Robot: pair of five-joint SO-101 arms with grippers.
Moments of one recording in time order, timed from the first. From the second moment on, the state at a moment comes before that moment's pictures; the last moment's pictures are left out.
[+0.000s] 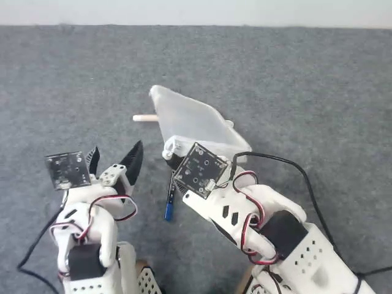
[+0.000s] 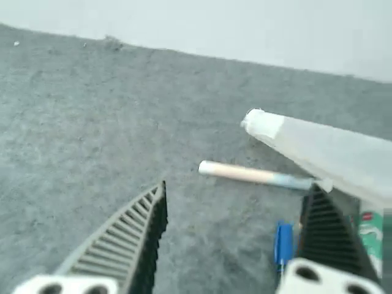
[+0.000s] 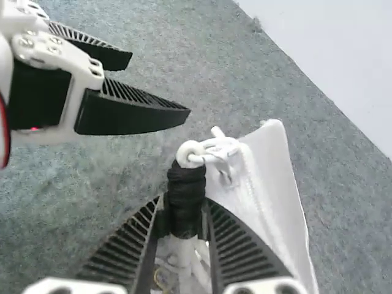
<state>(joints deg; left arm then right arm) -13.6 -103.4 79.6 61.8 10.9 -48.9 -62.8 48.4 53.5 16.9</state>
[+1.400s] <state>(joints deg) 1.2 -103.4 71.8 71.5 12.4 -44.0 -63.3 48.3 52.2 11.5</state>
